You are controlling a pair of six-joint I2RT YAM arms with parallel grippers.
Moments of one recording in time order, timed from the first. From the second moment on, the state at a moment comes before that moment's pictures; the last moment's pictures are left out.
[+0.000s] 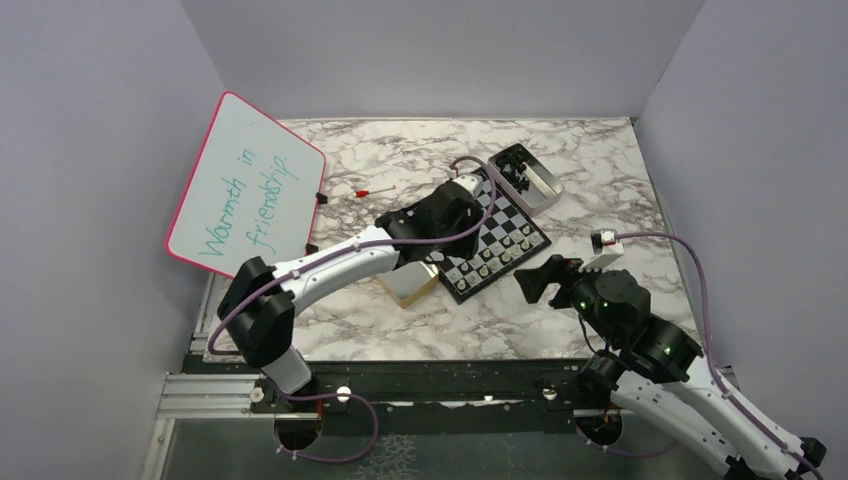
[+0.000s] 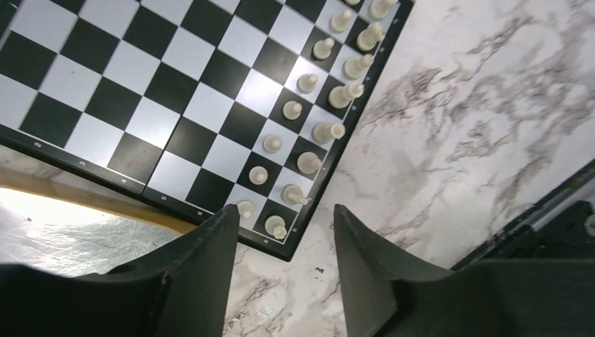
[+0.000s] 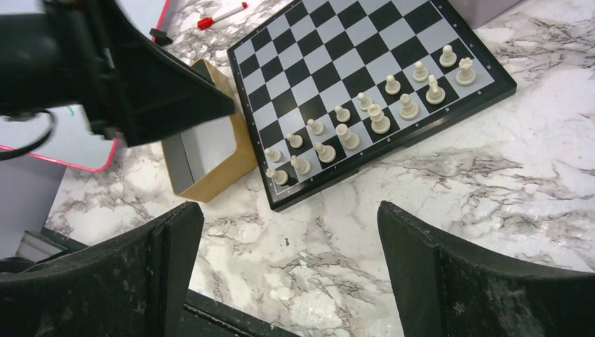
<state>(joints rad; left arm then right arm) -0.91 1.65 1.29 -0.40 -0.10 -0.46 0.79 0.39 0.59 -0.52 0.34 0.60</state>
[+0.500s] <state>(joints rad) -0.91 1.16 1.13 -0.39 -0.15 -0.49 0.79 0.52 0.68 -0.59 0.34 0.68</state>
